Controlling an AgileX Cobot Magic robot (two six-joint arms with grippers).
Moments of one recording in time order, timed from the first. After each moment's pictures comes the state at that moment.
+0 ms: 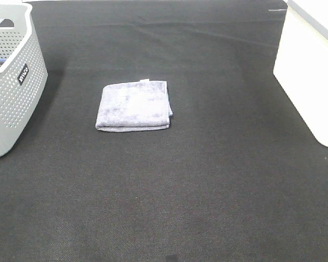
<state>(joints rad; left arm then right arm) 0.01 0.00 -0.50 -0.06 1.05 0.04 0.03 -0.01 -0.50 0.05 1.07 -0.05</state>
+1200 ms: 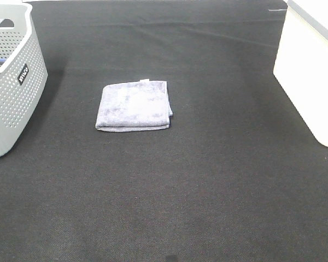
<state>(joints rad) 0.01 0.00 -0.50 -0.06 1.05 0.04 0.03 -0.01 -0.50 0.05 1.07 -0.05</state>
